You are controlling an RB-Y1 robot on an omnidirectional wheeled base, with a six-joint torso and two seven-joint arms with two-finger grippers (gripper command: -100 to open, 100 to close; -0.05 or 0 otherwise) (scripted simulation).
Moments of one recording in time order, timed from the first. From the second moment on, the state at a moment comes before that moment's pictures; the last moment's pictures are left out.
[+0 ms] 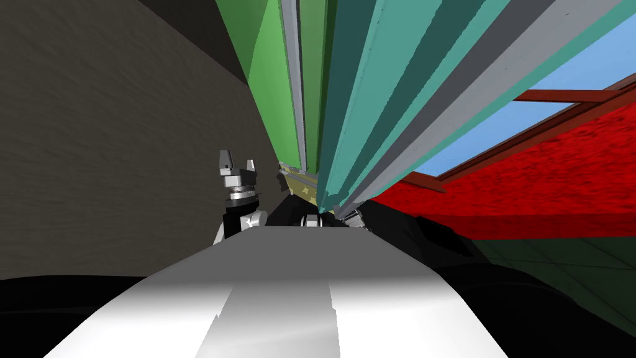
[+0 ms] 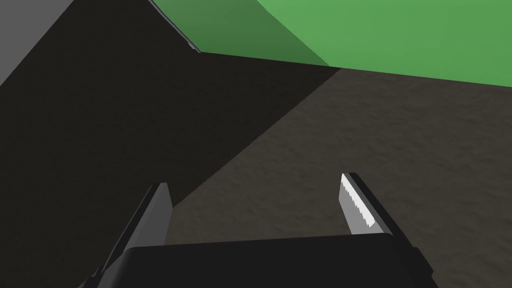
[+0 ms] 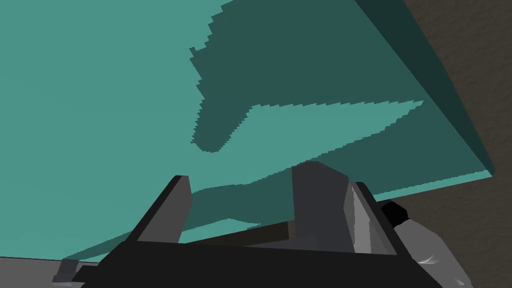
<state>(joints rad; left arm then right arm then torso) 0.48 -0.03 0.07 -2.32 -0.01 -0.47 0.03 0.58 -0.18 -0.20 -1.58 0.70 -1.38 1.45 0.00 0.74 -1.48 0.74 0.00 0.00</state>
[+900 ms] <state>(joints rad) 0.49 -0.03 0.07 -2.32 -0.01 -0.47 0.03 0.62 -0.25 -0.11 -1.60 0.75 -1.52 1.41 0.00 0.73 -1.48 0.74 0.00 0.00</state>
